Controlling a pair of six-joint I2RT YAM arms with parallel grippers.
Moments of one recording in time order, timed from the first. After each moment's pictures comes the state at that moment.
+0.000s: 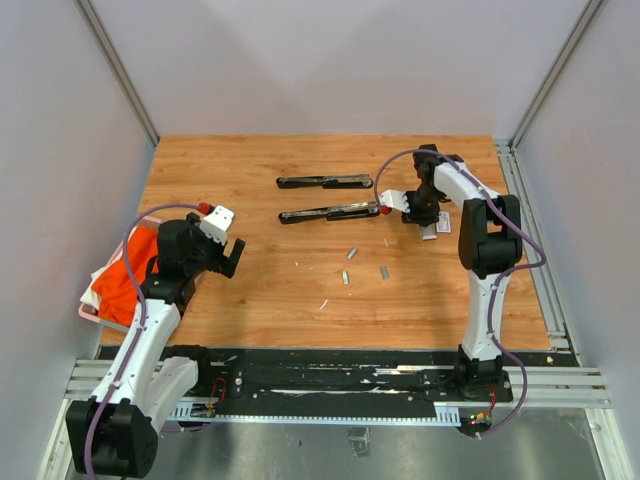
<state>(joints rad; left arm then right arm) -0.05 0.83 0.56 -0.24 0.22 0.38 0.15 2.17 1.73 -0.98 -0.14 -1.55</state>
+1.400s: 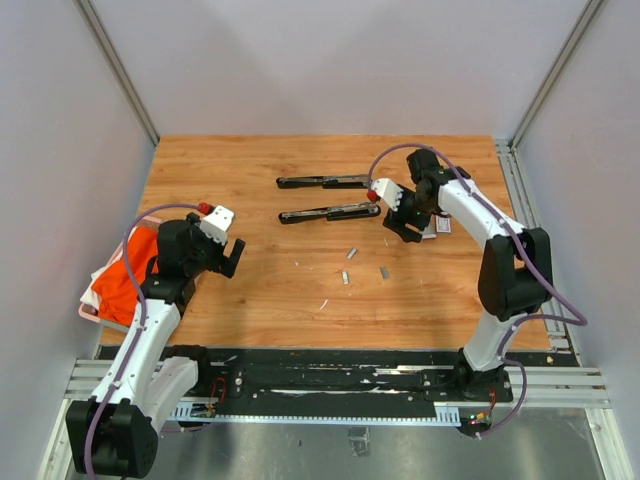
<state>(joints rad) -0.05 0.83 0.56 -0.24 0.22 0.38 0.27 1.80 1.46 -0.89 -0.23 -1.01</state>
